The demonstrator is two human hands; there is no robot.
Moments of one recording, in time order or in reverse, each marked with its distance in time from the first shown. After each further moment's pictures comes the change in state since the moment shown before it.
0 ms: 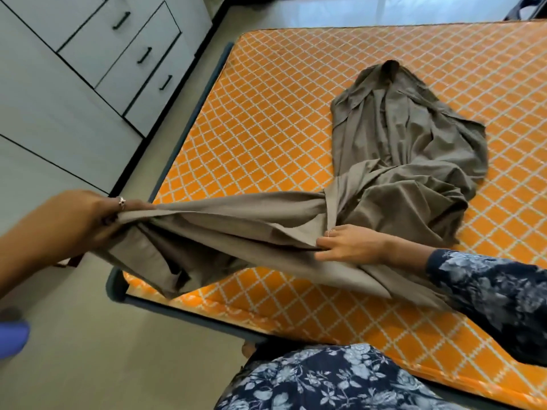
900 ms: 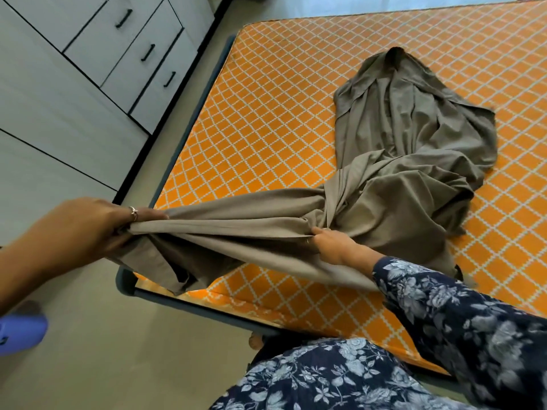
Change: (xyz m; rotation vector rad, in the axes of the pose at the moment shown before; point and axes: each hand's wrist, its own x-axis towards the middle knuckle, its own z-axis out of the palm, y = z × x) left_hand -0.004 0.028 0.004 -0.033 0.078 0.154; right_hand 0.043 -0.030 0.048 0.508 -0.419 0.721
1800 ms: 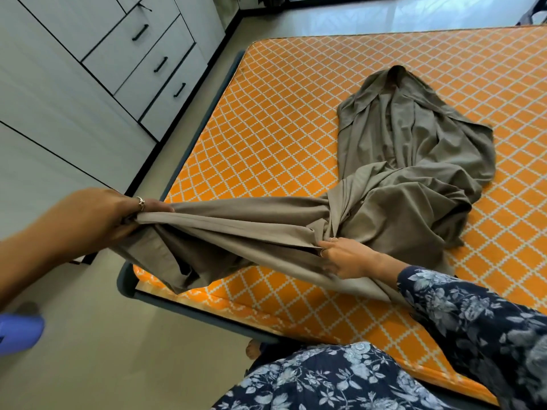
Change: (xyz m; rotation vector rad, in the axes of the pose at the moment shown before) left_hand -0.004 0.009 -0.014 0.036 0.065 0.057; right_hand -0.037 0.017 0.000 -0.137 0.086 -0.232
